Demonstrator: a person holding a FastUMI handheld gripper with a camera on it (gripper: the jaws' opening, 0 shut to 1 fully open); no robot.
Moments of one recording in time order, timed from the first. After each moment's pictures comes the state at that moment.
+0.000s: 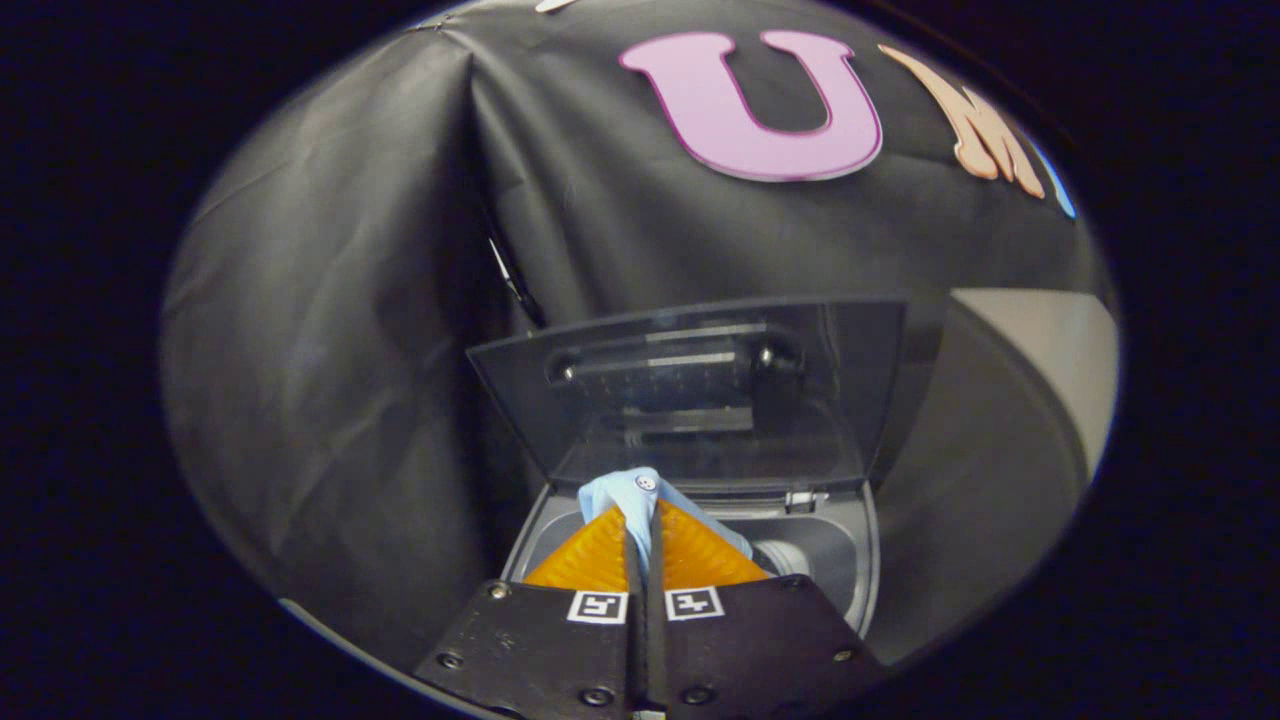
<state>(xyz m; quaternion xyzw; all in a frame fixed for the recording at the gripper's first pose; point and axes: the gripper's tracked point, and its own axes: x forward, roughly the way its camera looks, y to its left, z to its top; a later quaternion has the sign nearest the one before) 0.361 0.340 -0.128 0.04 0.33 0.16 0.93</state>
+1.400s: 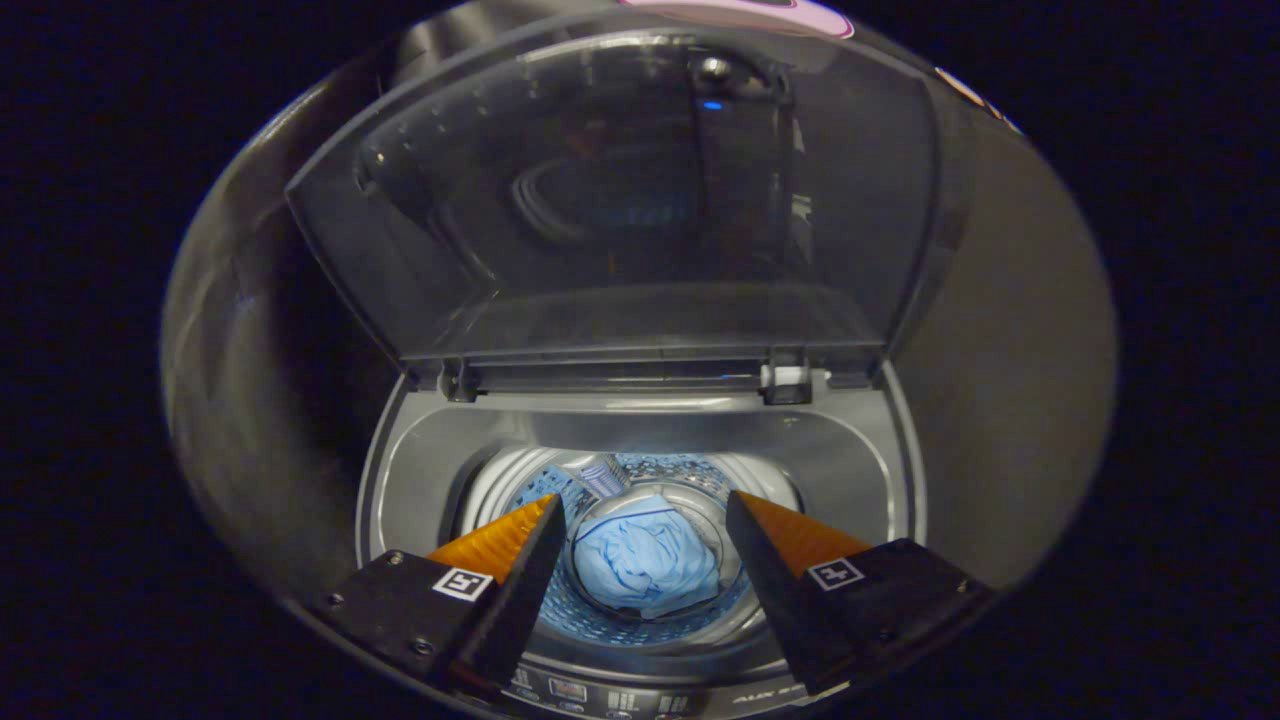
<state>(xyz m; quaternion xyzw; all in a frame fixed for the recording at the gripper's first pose) 0.354 0.304 -0.221 -0.01 0.45 0.08 0.89</state>
